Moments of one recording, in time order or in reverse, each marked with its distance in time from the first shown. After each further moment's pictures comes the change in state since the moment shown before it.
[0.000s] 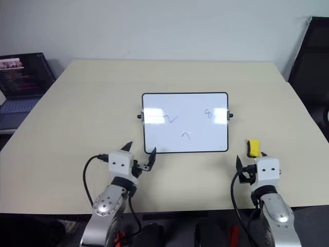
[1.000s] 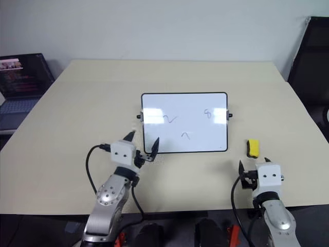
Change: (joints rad) left arm -0.157 0.016 -0.008 0.044 -0.032 -0.005 -0.069; right arm 0.044 0.010 -0.002 0.007 -0.035 -0.030 -0.024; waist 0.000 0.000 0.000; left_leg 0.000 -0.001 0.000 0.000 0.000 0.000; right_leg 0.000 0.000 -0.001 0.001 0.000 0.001
